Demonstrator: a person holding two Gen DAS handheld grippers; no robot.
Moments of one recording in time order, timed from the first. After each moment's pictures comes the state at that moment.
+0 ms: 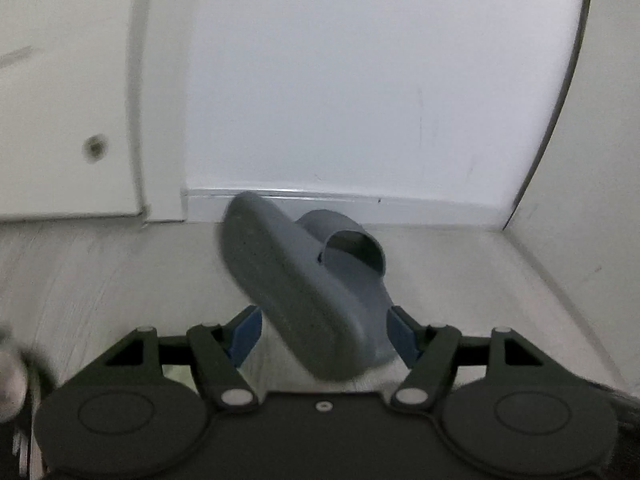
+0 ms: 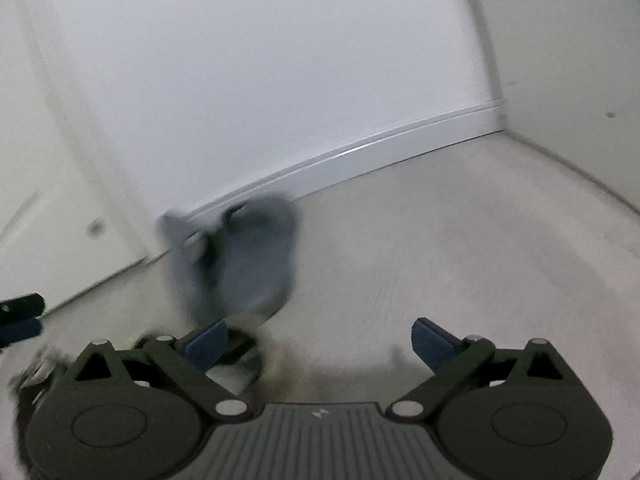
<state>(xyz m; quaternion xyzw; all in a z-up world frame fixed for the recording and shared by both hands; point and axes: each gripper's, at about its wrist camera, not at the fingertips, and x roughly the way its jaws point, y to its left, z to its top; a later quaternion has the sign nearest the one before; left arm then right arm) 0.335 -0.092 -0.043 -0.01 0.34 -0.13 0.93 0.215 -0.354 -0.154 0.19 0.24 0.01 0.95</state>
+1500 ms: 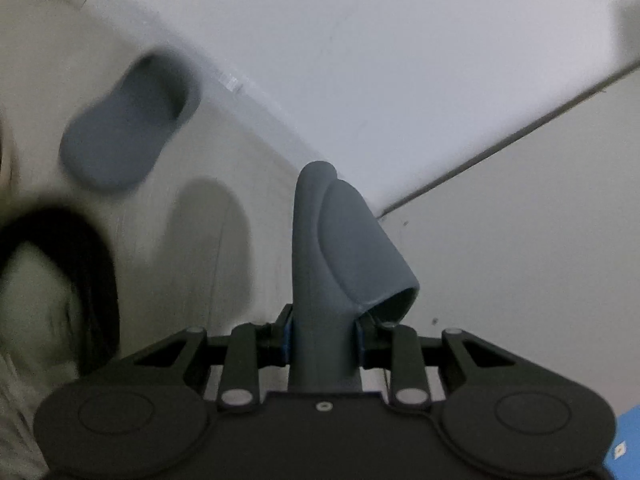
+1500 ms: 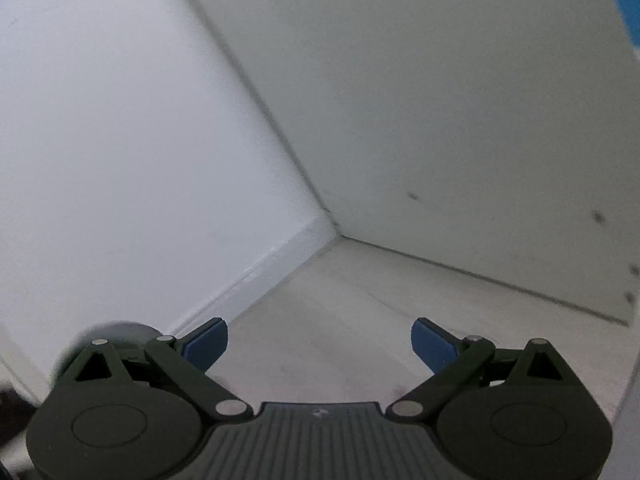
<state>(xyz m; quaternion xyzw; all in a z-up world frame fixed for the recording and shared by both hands) 0.234 -0.262 -0.120 -0.38 0.37 -0.19 0.82 0.154 -0.518 -0.134 0.32 0.11 -0.15 0.93</state>
